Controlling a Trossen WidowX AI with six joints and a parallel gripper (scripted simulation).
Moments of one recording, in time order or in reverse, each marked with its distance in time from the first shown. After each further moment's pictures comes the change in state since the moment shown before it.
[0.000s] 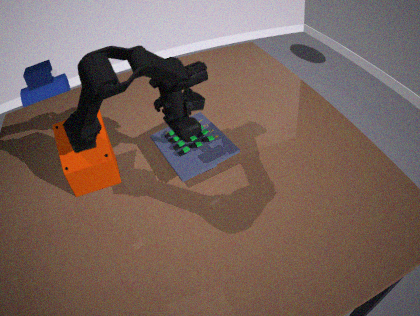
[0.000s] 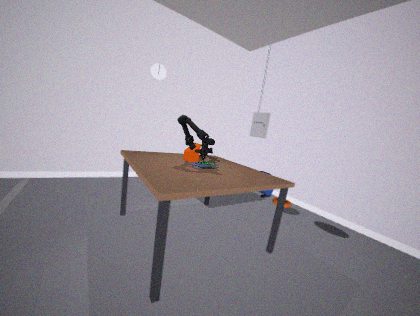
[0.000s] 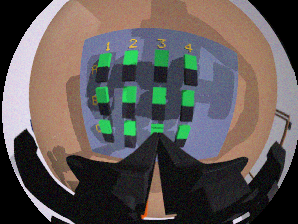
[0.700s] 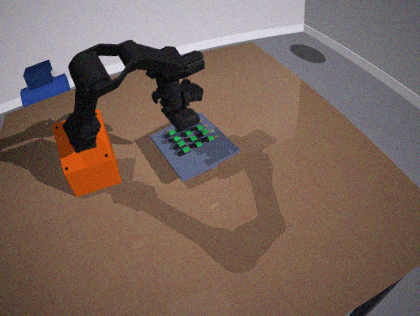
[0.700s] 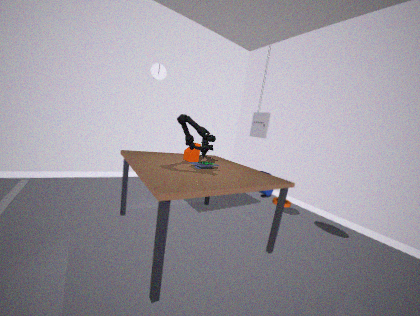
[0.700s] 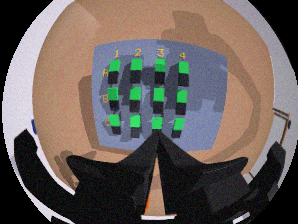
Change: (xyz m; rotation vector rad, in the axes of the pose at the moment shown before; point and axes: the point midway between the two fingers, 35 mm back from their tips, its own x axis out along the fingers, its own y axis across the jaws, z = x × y) arm -0.029 0.002 0.001 0.004 -0.017 0.002
